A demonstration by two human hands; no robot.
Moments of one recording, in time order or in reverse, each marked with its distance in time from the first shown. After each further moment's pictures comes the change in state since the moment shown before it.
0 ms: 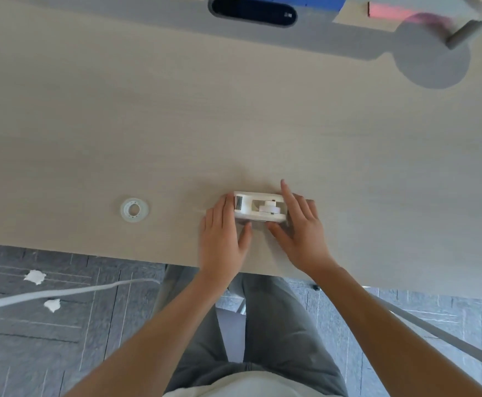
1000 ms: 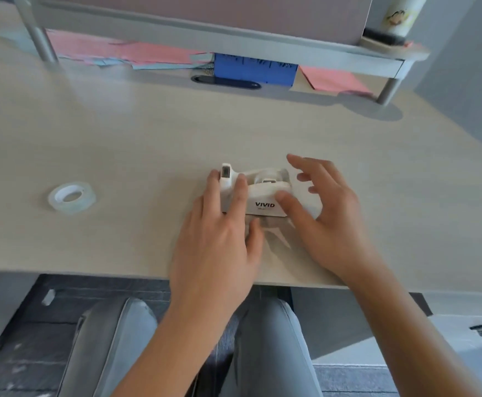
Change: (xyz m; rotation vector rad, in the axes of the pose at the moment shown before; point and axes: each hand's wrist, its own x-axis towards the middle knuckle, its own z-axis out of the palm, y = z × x) left_hand -0.033 -0.019 0.043 0.102 0.315 0.291; right_hand -0.022 0.020 0.039 0.021 0.535 -0.294
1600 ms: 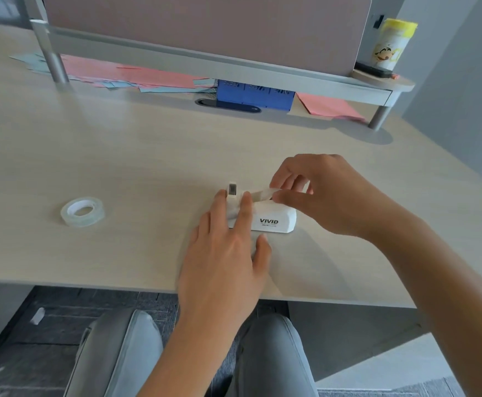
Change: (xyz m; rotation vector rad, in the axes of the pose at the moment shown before) left_hand 0.002 -0.001 0.000 0.026 -0.012 0.006; right_hand 0.064 -0.039 -0.037 -0.278 -0.393 -0.100
